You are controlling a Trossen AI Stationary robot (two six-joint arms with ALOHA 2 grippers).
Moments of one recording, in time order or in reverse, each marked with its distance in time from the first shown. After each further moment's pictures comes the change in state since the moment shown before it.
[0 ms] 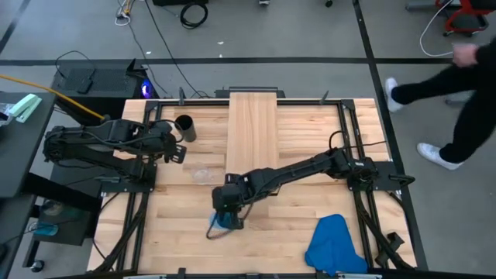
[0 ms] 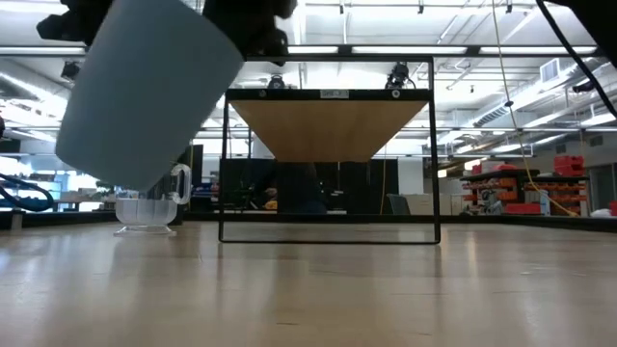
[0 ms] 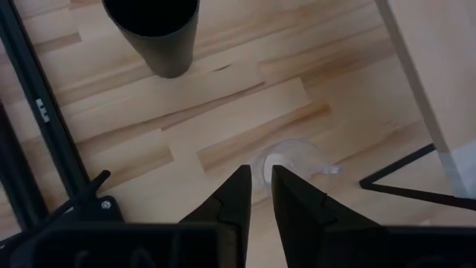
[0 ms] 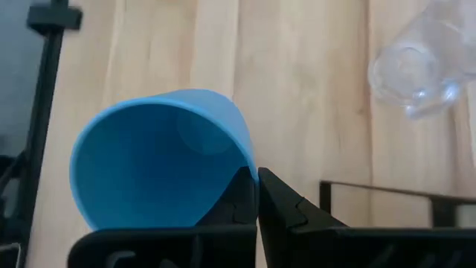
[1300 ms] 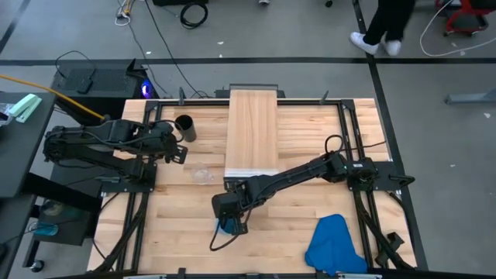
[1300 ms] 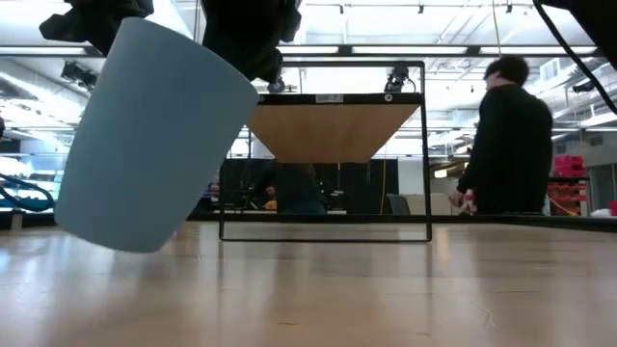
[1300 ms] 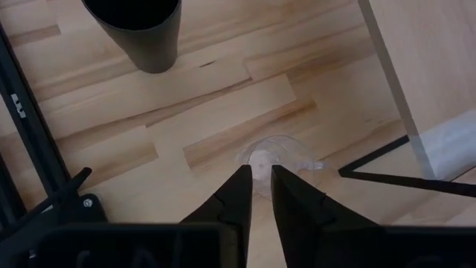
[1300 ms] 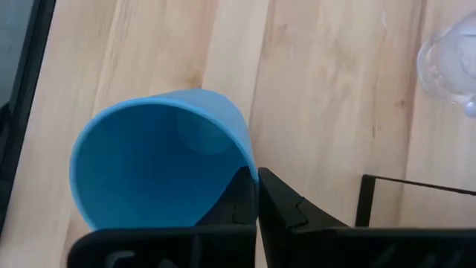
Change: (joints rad) left arm -0.003 0.001 0.000 0.037 0.027 -0.007; right arm 0.010 0.048 -0.002 -0.015 -0.011 -0.098
